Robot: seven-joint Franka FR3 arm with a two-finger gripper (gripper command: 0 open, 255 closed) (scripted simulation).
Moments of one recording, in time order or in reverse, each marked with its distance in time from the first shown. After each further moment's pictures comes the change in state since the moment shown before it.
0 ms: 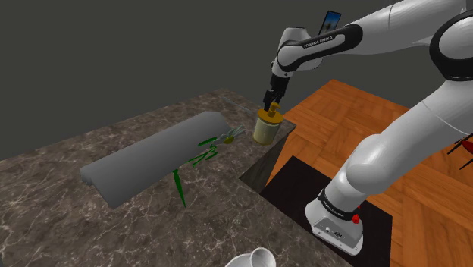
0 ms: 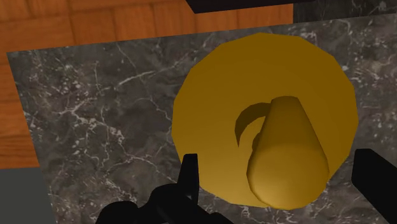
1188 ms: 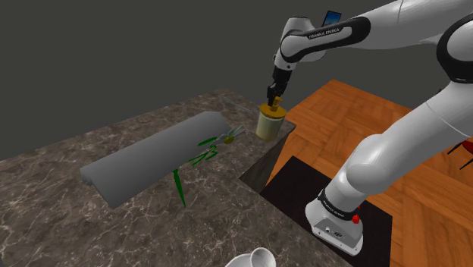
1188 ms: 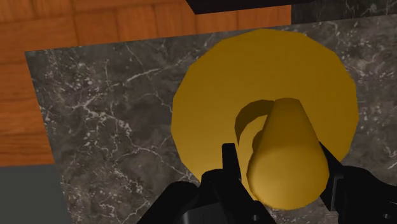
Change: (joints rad) arm 0.000 -0.034 0.006 0.052 -0.004 -0.086 0.004
